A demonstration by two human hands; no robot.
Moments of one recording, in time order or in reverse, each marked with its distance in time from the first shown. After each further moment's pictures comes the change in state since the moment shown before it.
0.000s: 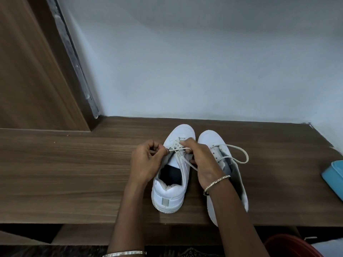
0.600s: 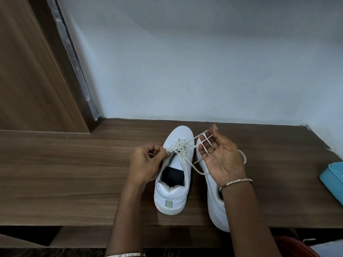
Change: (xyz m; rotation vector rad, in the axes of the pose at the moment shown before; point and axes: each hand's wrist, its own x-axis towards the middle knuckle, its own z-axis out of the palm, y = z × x) left_hand -0.003 0.007 -0.003 -0.128 -0.080 -0.089; right_hand -0.010 -0.024 -0.035 0.793 0.019 -0.028
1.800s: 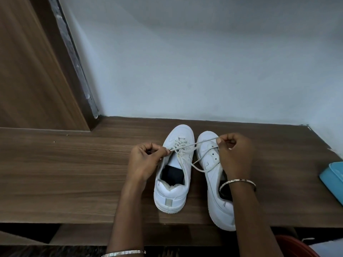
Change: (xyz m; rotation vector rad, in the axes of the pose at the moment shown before) left_hand -0.002 0.005 0.001 -0.168 0.043 -0.066; right_hand 0.017 -0.005 -0.037 -1.183 0.402 -0.649
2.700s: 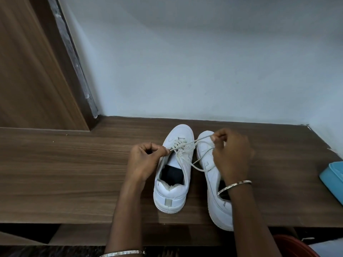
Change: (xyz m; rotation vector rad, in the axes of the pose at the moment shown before) left_hand -0.002 0.004 -0.001 0.048 0.016 -0.039; right_hand -0.006 -0.017 0.001 -0.329 -0.008 -0.192
